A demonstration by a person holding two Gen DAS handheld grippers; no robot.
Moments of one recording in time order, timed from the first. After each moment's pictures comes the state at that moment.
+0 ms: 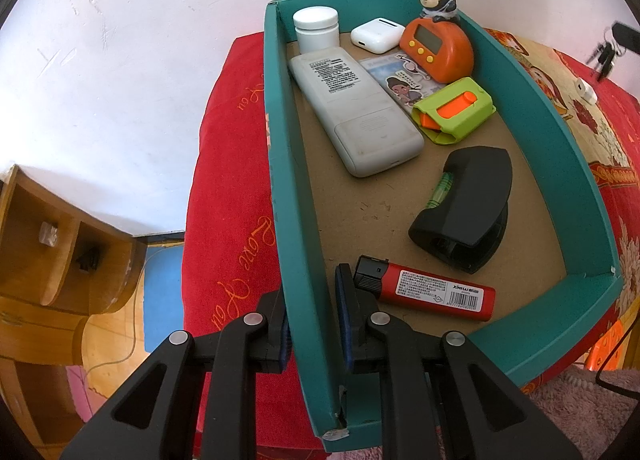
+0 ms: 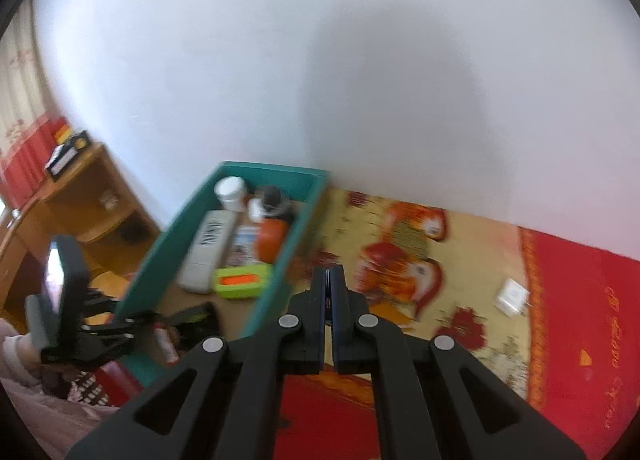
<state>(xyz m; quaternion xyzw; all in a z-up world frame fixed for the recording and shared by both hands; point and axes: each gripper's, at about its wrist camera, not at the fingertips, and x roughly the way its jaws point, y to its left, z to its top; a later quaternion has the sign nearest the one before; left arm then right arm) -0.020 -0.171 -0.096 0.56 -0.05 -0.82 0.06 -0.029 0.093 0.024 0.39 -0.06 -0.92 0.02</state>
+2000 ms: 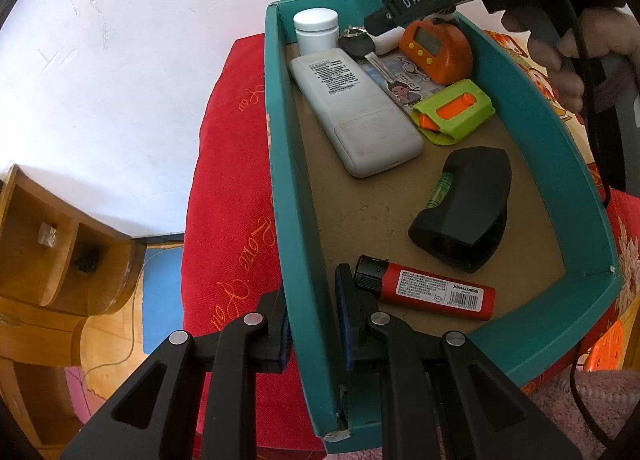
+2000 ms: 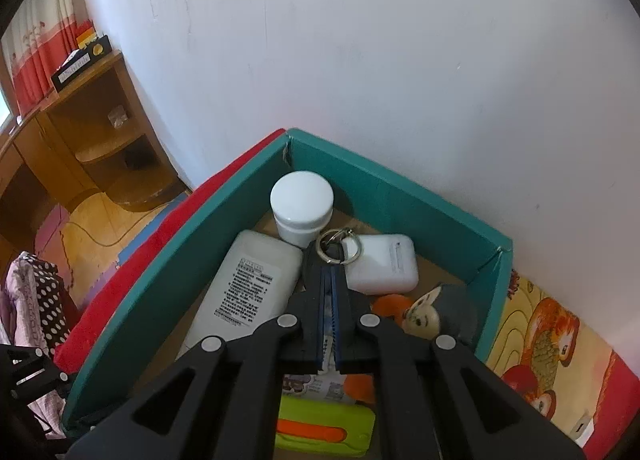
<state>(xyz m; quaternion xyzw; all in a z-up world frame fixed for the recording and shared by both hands) -0.016 -0.174 -0.094 0.56 -0.05 -0.83 0.06 -0.202 -0.027 -0.064 0.47 0.05 -0.88 0.07</state>
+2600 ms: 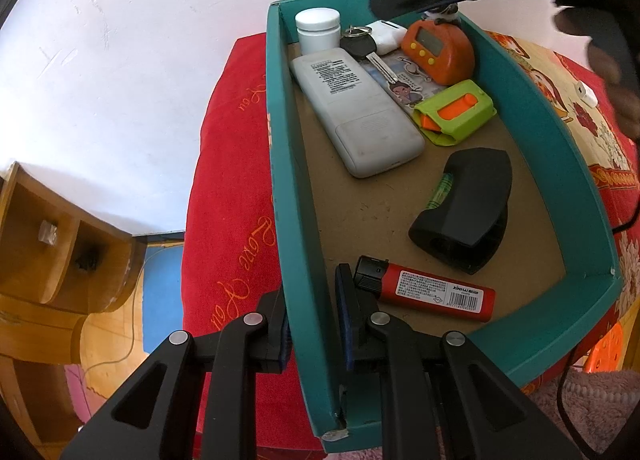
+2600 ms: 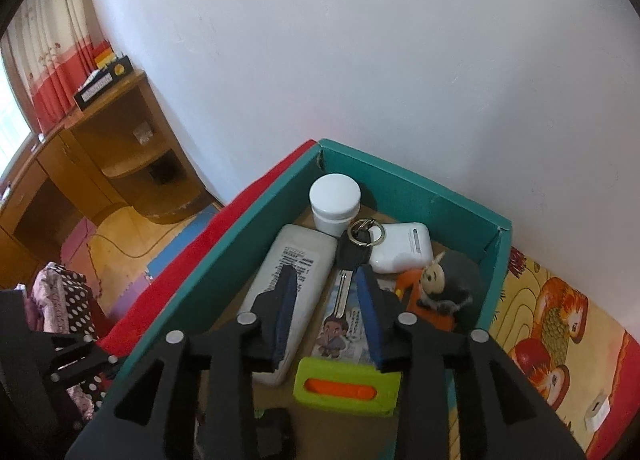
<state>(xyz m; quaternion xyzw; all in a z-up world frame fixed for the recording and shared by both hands) -0.014 -0.175 -0.094 0.56 -0.05 -0.83 0.06 -0.166 -0.022 -0.032 0.45 0.01 -0.88 0.11</state>
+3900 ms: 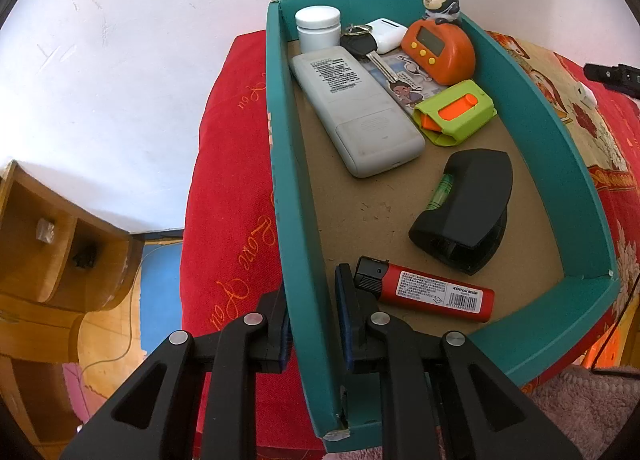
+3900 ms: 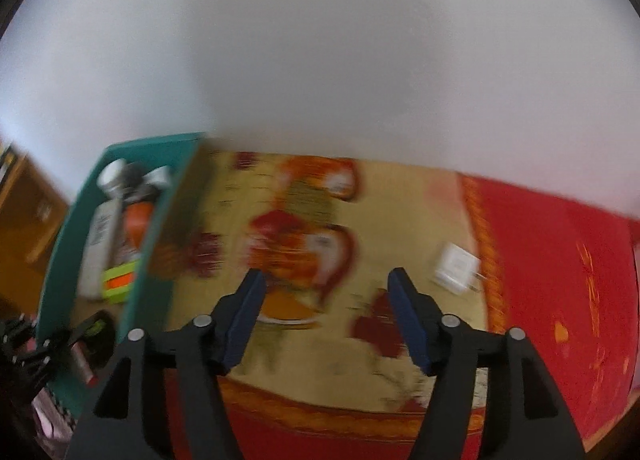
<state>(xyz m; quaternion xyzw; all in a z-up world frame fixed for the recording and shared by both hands) -0.012 -0.170 -0.095 0.56 -0.04 -0.82 0.06 -0.049 0.174 -0.035 0.47 -0.10 -0.87 -0.15</state>
